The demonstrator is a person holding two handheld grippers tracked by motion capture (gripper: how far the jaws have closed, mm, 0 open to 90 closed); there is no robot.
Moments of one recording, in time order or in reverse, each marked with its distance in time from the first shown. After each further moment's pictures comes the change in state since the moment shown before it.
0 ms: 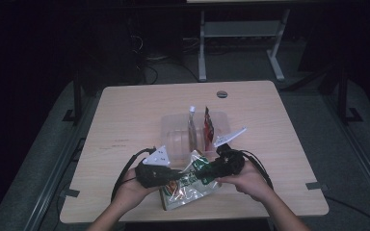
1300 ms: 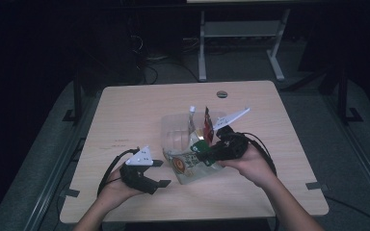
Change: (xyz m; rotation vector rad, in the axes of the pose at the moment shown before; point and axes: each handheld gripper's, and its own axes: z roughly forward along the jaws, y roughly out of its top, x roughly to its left) left arm 0.019 -0.032 -0.023 -0.018 0.063 -0.023; right arm 0.029 0.053 -0.038 -0.004 -0.122 -0.094
